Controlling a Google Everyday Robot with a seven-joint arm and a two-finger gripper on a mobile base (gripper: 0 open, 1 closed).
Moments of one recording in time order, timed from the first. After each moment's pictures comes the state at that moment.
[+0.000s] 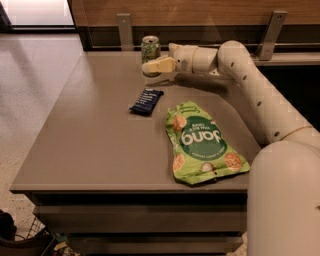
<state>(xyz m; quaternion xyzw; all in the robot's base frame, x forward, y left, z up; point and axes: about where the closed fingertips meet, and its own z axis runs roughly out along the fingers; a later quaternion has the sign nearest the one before) 0.829 -0.002 0.867 -0.36 0.65 0.36 0.56</state>
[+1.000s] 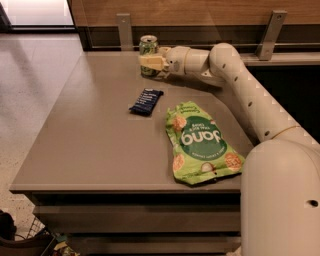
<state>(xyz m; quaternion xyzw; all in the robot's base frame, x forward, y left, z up) 0.833 0.020 0.865 -0.37 0.63 0.37 0.57</state>
